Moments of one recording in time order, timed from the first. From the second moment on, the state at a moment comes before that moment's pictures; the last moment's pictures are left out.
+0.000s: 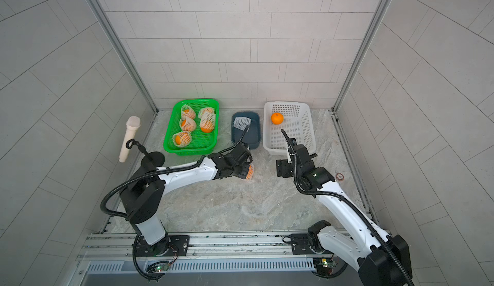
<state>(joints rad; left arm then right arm) -0.87 1.76 1.19 -0.47 -0.19 -0.45 0.38 0.99 0.76 -0.57 0.09 0.26</state>
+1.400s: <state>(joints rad) -0.87 1.67 1.18 -0.47 -0.18 -0.44 0.38 0.99 0.76 -0.57 0.09 0.26</state>
